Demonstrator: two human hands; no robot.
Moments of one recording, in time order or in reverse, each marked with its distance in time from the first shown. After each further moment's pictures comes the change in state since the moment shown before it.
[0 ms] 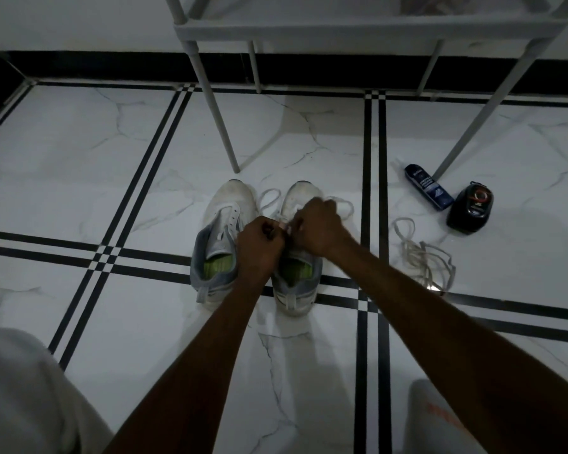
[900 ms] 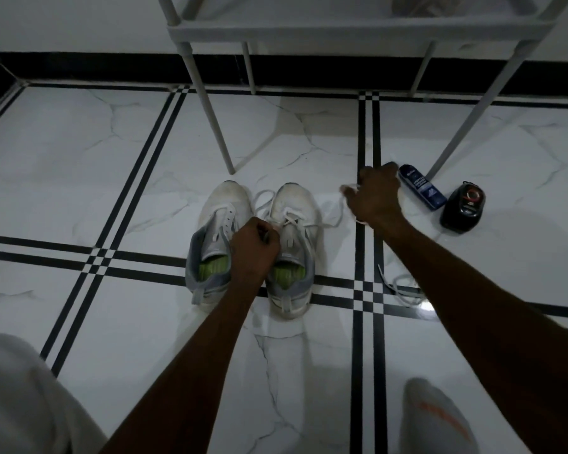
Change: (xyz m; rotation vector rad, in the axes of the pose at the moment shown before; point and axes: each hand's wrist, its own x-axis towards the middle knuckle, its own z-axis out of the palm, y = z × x) left_hand -0.005 0.004 -0.005 0.047 0.002 0.034; right_hand 0.011 0.064 -0.069 0.061 0.219 0.390
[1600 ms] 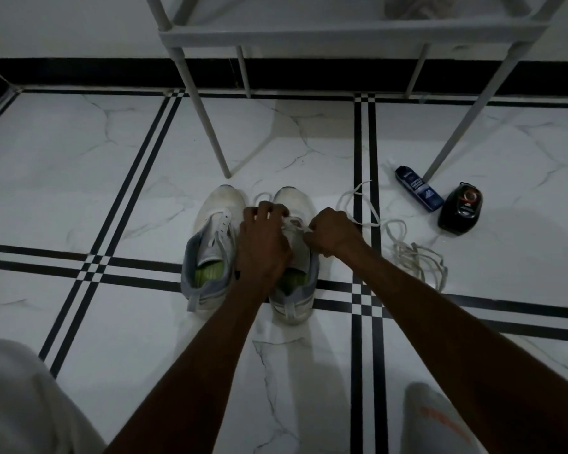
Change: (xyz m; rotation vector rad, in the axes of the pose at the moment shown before) left_hand 0.005 0.024 0.012 0.444 -0.058 0.353; right_hand -0.038 -0.026 0.045 0.059 -0.412 -0.028
